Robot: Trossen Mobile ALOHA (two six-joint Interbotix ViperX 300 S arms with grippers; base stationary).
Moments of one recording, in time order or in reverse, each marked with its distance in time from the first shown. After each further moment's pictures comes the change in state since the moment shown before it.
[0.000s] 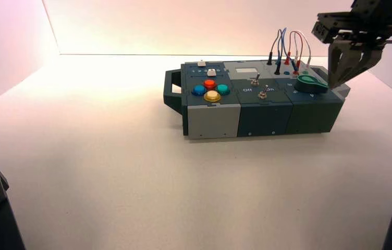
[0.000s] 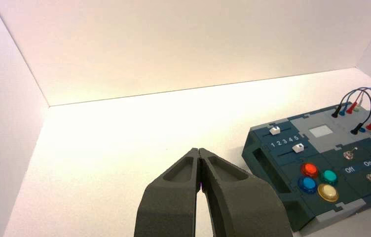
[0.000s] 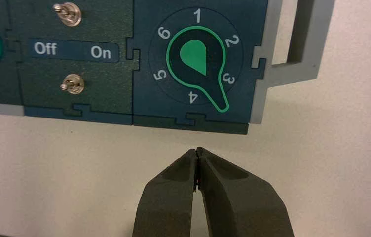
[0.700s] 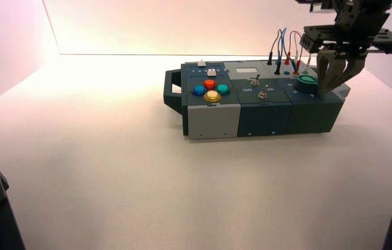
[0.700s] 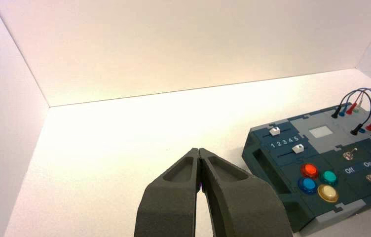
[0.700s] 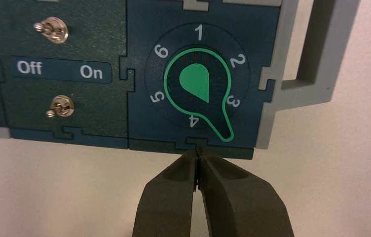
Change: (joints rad) left arm -0.002 0.000 -0.002 0.000 0.000 0.000; right arm 0.000 0.120 -0.044 -0.002 -0.037 -0.002
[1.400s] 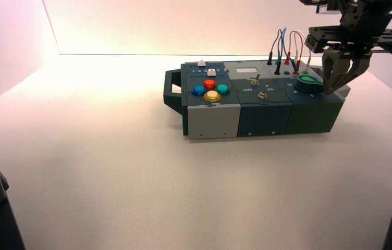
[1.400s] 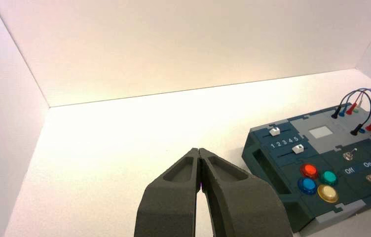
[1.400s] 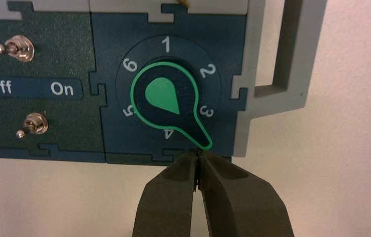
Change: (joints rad) left arm 0.002 0.000 -0.002 0.000 0.000 0.000; right arm -0.055 0.023 -0.023 -0.017 0.002 0.000
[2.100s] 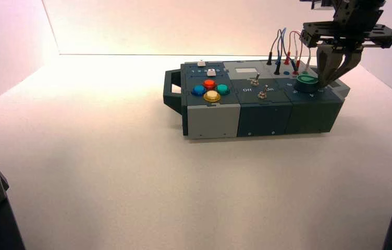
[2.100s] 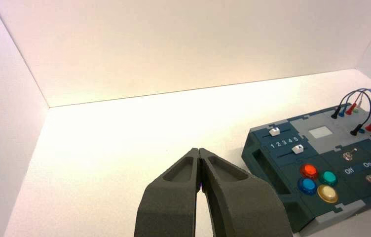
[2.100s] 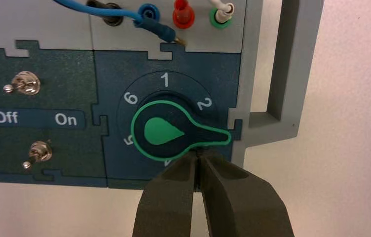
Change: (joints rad) left arm -0.002 0.000 0.000 -0.002 0.000 0.000; right arm -0.005 0.066 -0.072 -0.006 0.000 0.000
